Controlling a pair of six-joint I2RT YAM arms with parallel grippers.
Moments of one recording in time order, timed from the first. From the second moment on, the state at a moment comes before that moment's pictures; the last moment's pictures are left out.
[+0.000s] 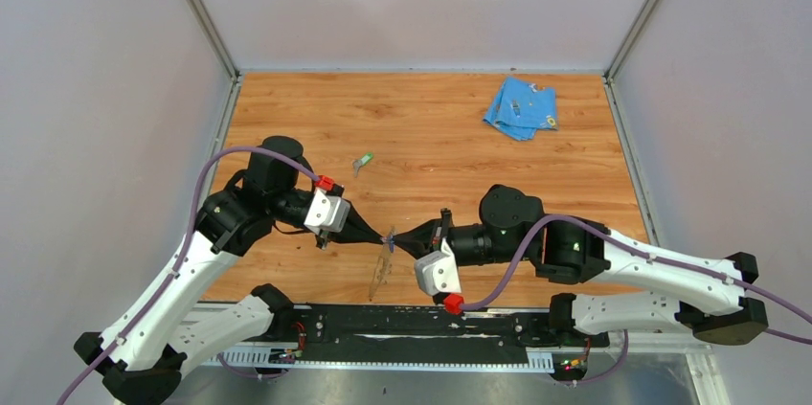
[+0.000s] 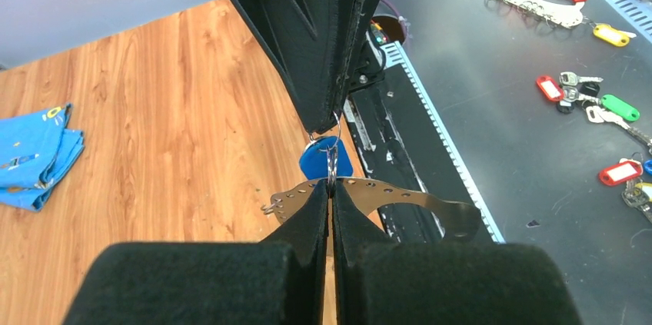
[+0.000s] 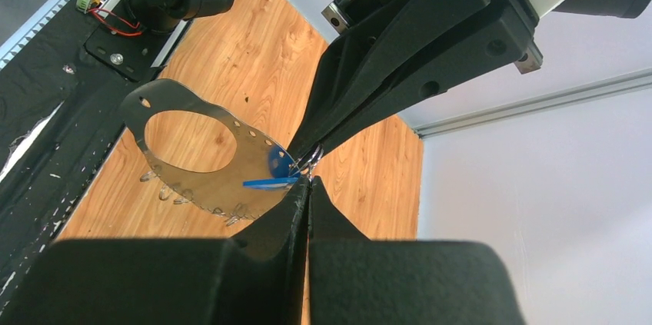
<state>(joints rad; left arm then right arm) -0.62 0.86 1.09 -0.75 1.14 0.67 1.35 0.98 1.12 -0.37 -0.24 -0.95</state>
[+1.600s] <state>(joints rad) -0.63 0.85 1.08 -0.77 1.09 0.71 1.35 1.07 1.17 -0.33 -0.19 -0.86</state>
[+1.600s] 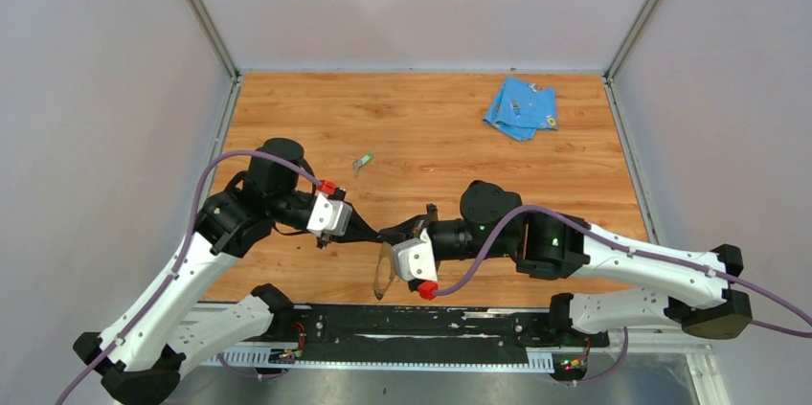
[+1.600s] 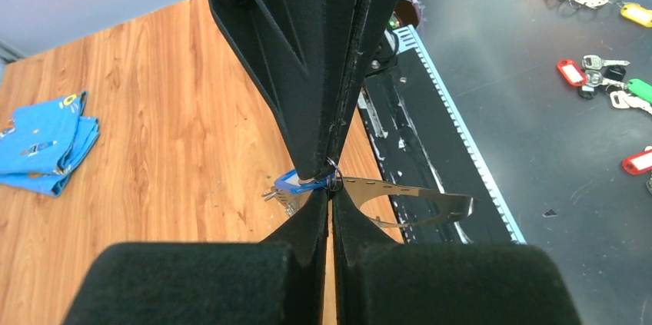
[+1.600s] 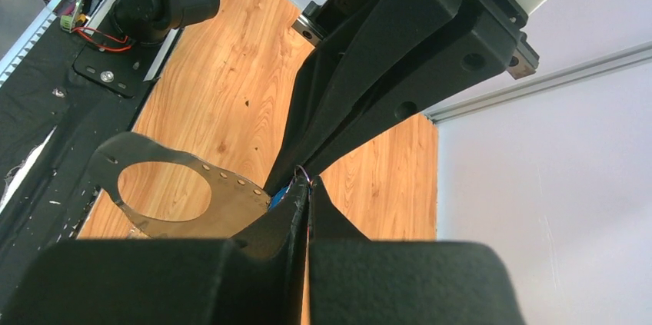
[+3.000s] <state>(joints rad) -0.64 0.70 0.93 -0.29 1.08 0.40 1.34 1.18 1.48 -0.59 -0.20 -0.78</state>
